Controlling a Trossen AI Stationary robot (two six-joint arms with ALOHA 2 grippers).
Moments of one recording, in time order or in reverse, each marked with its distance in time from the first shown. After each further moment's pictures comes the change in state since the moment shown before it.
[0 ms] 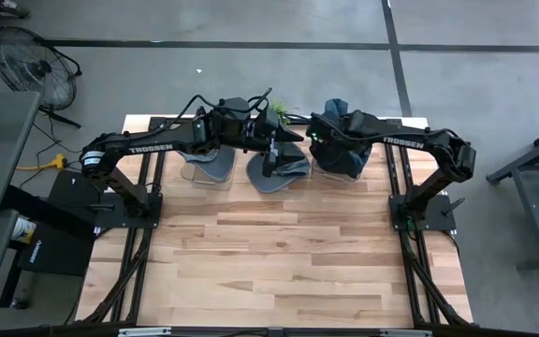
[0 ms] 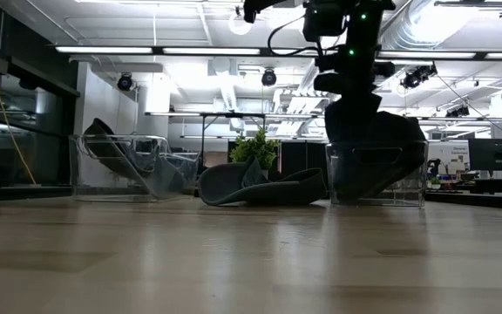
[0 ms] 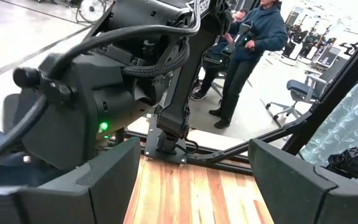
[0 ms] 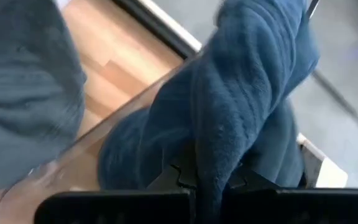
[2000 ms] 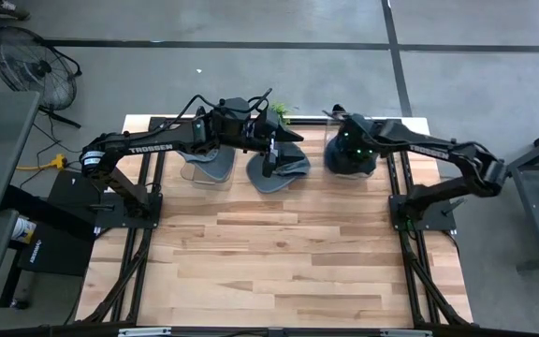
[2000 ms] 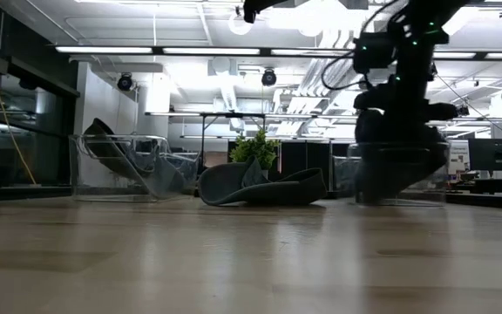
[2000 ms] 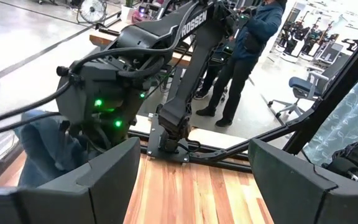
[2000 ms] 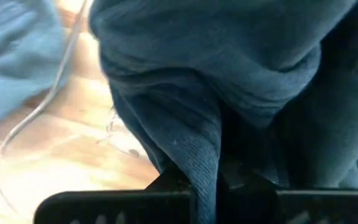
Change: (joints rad) left arm 0.001 0.000 0.000 -0.006 -0.003 0.019; right arm -0.232 -0.283 -0.460 0.184 -0.457 0.217
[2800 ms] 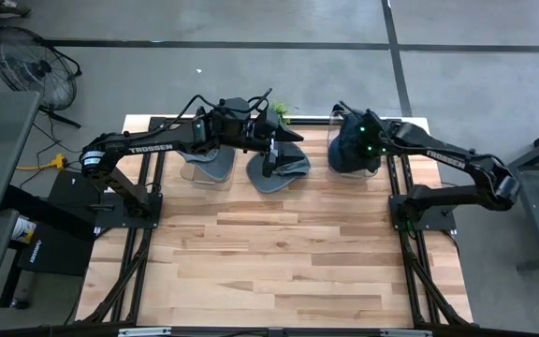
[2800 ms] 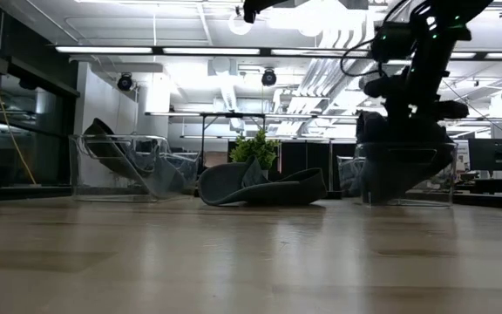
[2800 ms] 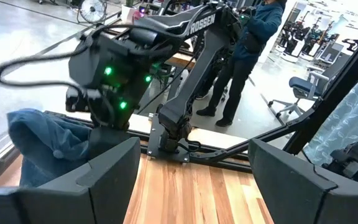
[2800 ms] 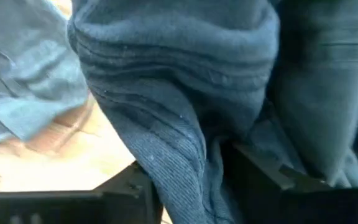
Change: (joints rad) left arm 0.000 0.000 0.000 -0.001 -0.001 0.000; right arm -0.089 -0.165 -0.071 0.071 -0.065 -0.039
